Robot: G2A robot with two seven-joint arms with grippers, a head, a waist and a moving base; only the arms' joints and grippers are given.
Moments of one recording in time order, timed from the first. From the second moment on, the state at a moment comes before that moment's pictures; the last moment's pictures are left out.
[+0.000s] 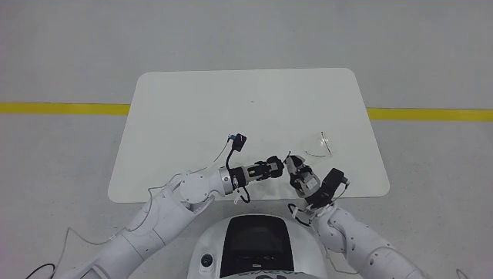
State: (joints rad) left arm 1.21 -1.15 -0.71 -1.39 -0.26 -0.34 -0.51; right arm -1.45 -1.07 0.72 -1.27 -0.92 -0.34 -0.95
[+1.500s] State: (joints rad) left arm 1.21 -1.15 -0.71 -1.39 -0.26 -0.34 -0.51; right arm -1.47 -1.05 0.73 -1.31 -0.90 -0.34 -0.95
